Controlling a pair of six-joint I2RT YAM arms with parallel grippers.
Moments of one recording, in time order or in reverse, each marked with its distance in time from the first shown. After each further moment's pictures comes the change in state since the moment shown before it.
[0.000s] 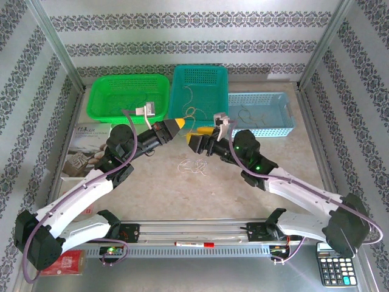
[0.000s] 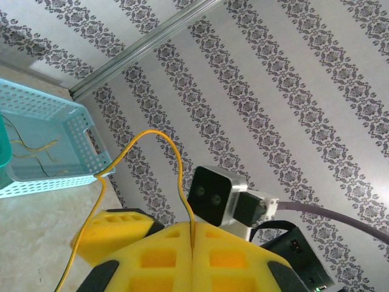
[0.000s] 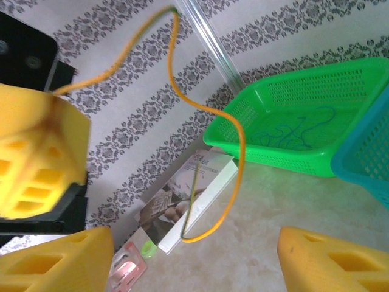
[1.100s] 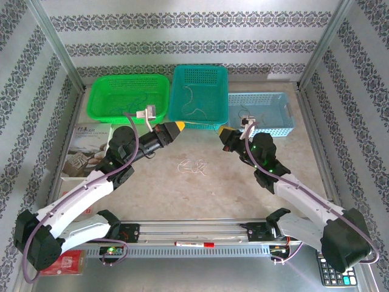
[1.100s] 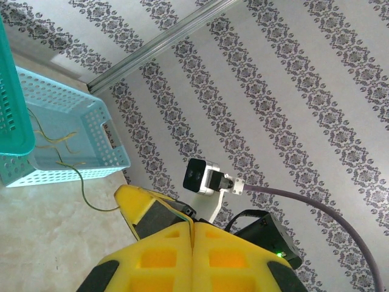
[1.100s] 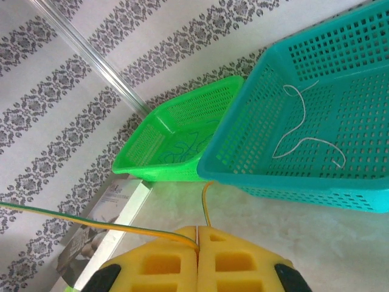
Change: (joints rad) left arm -0.006 0.000 -0.029 -0.024 -0.032 0.003; right arm -0.280 -0.112 -0.180 -0.009 0.022 0.032
